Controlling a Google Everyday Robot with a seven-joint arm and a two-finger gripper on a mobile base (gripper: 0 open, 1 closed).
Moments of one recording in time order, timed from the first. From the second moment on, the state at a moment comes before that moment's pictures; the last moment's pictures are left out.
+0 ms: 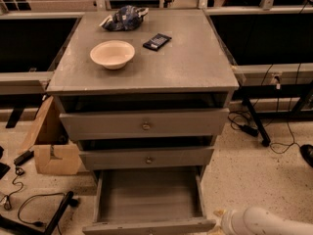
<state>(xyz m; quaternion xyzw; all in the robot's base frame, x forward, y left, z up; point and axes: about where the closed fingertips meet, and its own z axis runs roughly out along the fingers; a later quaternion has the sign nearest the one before) 0.417 -0.254 0.263 -0.51 0.83 0.11 0.22</state>
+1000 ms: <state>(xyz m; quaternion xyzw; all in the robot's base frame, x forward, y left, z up) 0.394 -0.192 0.196 -0.57 0.75 0.12 0.30</state>
